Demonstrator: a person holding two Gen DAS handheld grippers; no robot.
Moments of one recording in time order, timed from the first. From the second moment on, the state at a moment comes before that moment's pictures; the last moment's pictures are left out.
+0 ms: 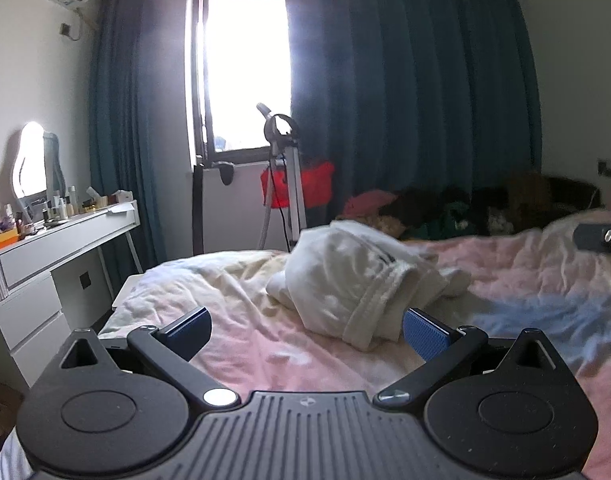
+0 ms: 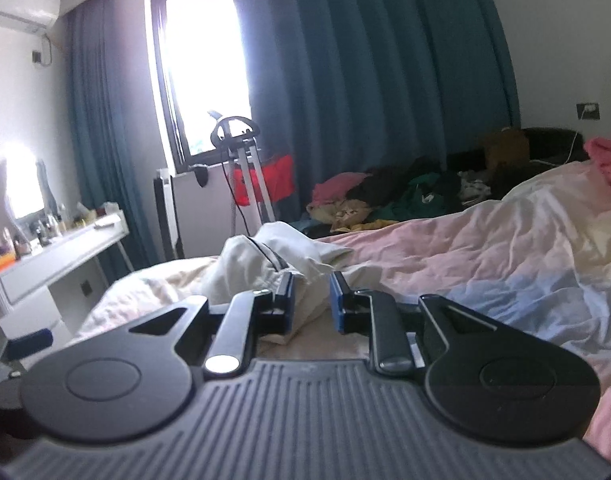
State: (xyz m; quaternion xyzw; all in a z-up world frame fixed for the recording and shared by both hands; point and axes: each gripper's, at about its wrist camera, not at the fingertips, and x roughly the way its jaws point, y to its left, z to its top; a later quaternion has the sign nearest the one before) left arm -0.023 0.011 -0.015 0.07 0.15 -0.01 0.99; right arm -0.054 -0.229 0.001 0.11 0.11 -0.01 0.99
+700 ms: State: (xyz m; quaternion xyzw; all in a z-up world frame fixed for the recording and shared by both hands) left arm 0.197 -0.095 -0.104 0.27 0.15 0.00 0.95; right arm 0.021 -0.313 -0.073 0.20 0.19 -0.03 0.96
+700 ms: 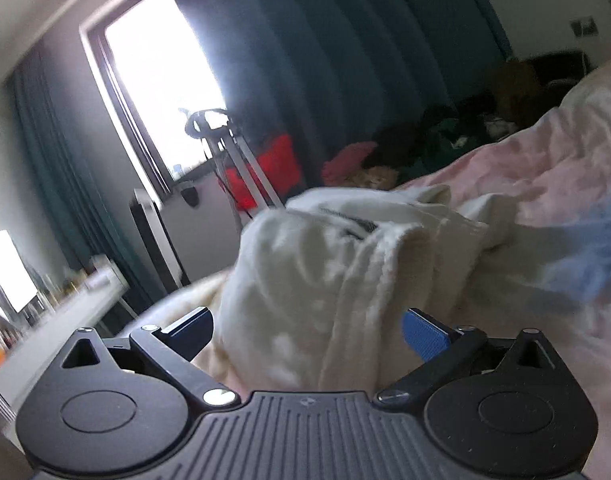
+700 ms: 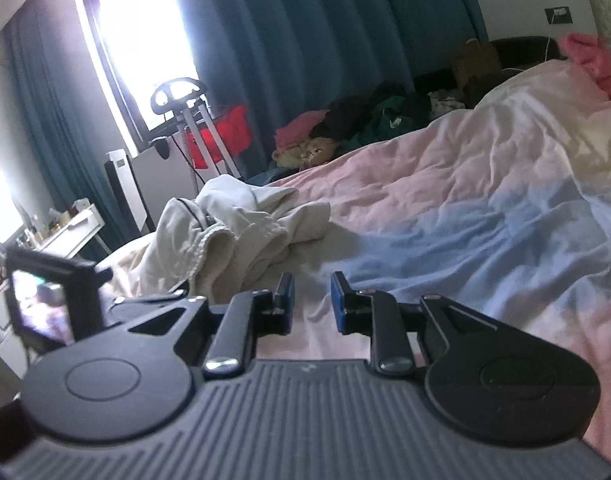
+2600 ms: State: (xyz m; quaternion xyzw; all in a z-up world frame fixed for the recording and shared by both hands) left arm 0.101 0.157 -0.019 -0.08 0.15 0.03 0.98; right arm 0.113 -0.207 -0.154 0.16 0.25 0.10 0.95
